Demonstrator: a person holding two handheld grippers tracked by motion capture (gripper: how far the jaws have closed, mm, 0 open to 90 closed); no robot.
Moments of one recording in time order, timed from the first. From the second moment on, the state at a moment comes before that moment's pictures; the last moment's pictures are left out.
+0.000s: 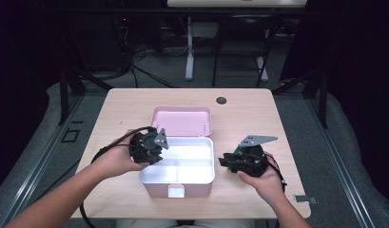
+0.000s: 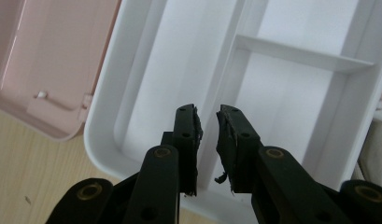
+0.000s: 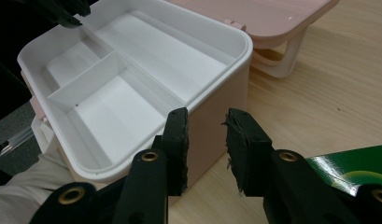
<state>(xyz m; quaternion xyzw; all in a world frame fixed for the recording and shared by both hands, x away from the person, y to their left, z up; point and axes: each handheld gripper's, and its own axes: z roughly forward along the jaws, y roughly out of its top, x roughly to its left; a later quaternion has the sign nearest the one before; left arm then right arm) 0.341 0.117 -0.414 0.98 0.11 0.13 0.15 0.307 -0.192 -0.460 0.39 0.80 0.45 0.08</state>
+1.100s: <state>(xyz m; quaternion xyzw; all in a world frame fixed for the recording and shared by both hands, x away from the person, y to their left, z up) 0.343 0.063 -0.443 0.99 0.01 0.15 0.05 0.313 -0.209 -0.467 0.42 0.79 0.45 0.08</state>
